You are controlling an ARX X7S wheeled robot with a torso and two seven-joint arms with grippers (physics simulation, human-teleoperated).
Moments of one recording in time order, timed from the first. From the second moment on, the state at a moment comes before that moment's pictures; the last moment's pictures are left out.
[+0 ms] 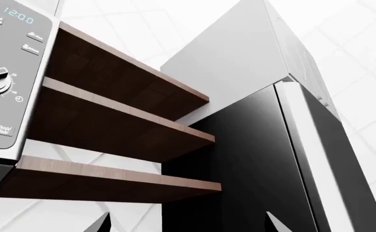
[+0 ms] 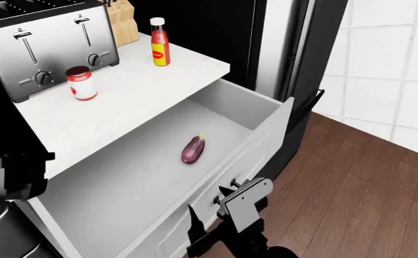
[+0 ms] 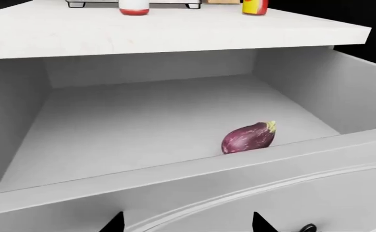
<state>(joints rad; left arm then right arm) -2.35 -1.31 2.58 1.05 -0.57 0.32 -1.57 0.24 0.20 -0.48 -0.19 0.24 0.50 -0.08</state>
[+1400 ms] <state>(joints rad) -2.19 -1.25 2.38 1.05 -0.62 0.28 -1.57 0.29 0.37 0.03 -0.71 0.22 0.58 0.27</state>
